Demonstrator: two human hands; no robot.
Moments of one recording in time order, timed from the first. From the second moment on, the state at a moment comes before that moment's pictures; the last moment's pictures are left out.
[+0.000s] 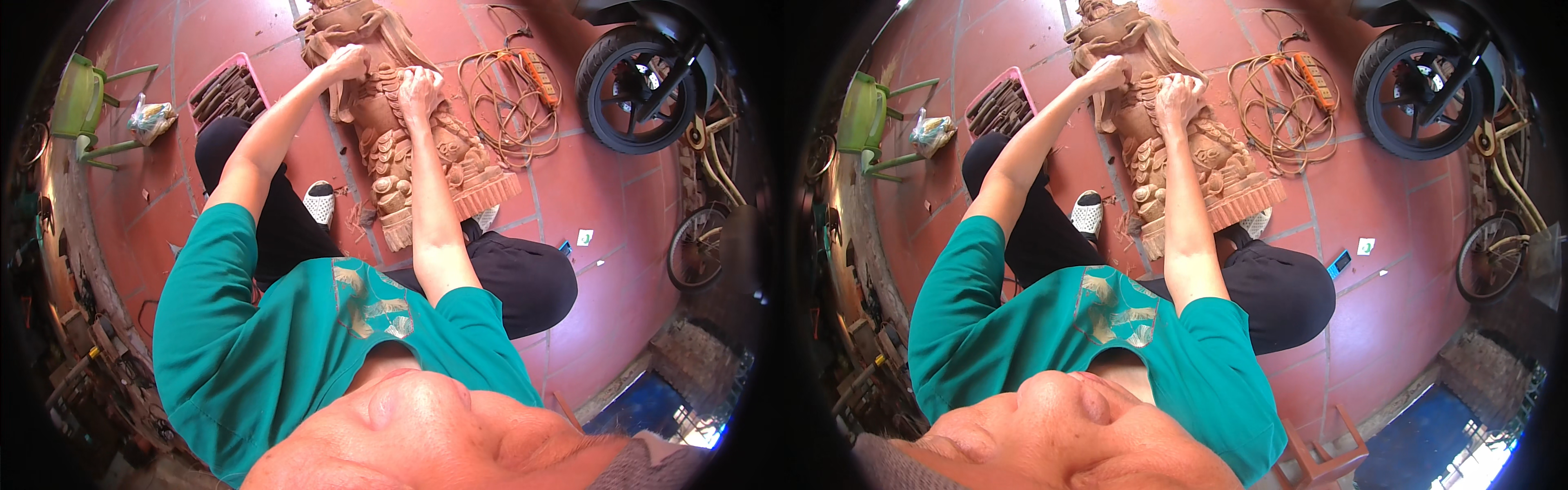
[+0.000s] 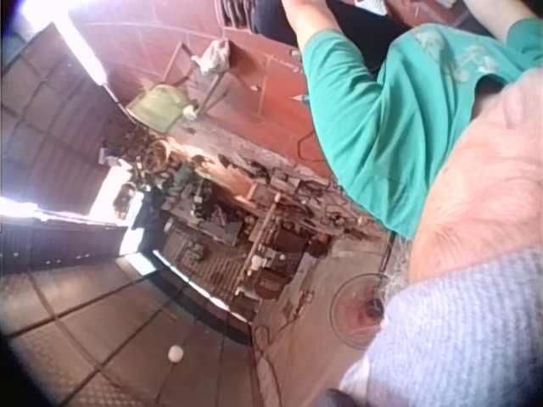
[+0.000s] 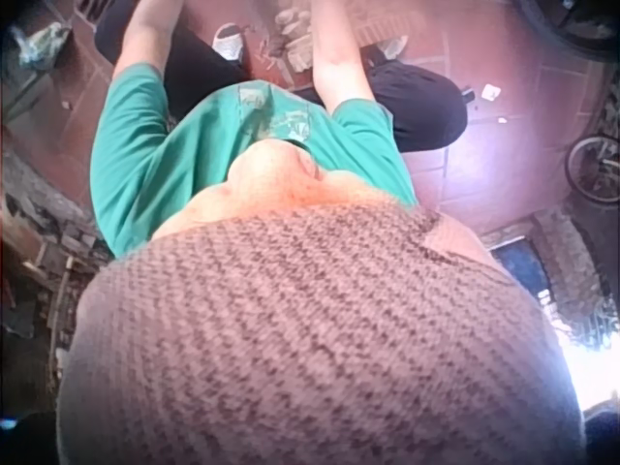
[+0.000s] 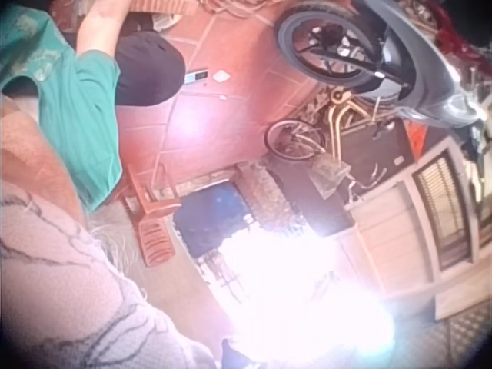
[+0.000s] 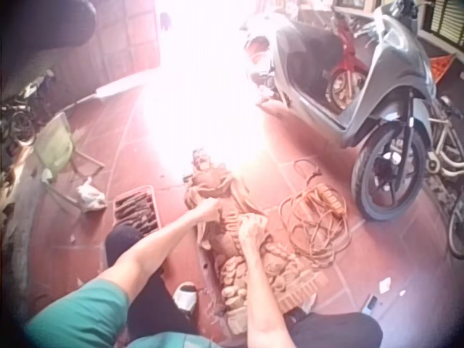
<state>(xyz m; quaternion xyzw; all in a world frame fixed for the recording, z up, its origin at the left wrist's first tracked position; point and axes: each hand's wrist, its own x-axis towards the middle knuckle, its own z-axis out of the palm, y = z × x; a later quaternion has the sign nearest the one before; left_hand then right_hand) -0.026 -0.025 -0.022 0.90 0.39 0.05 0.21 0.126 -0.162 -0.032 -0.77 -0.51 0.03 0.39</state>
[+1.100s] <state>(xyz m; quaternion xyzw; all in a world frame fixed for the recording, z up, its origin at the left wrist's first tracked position) -0.025 -0.034 -0.025 0.93 0.35 0.00 0.14 0.135 -0.155 -0.041 -0.74 -0.50 0.05 0.45</state>
